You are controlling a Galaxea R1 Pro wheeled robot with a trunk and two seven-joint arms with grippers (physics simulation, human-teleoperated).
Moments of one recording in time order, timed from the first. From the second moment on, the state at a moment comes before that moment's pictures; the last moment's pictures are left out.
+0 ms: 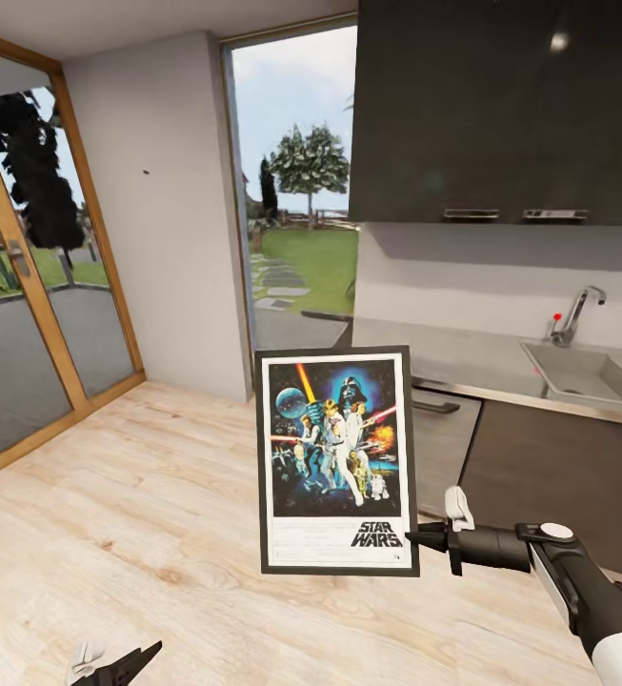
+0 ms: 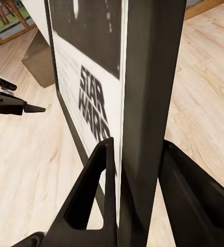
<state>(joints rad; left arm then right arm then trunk) -0.40 0.33 0.58 -0.03 0.03 -0.12 -1.23 -0.53 -0.28 -0.07 -0.82 0.00 0.17 1.40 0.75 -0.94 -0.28</state>
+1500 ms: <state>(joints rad) -0.40 0.33 0.58 -0.04 0.03 -0.12 -1.23 -0.53 -0.28 -0.07 -0.82 0.00 0.17 1.40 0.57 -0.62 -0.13</state>
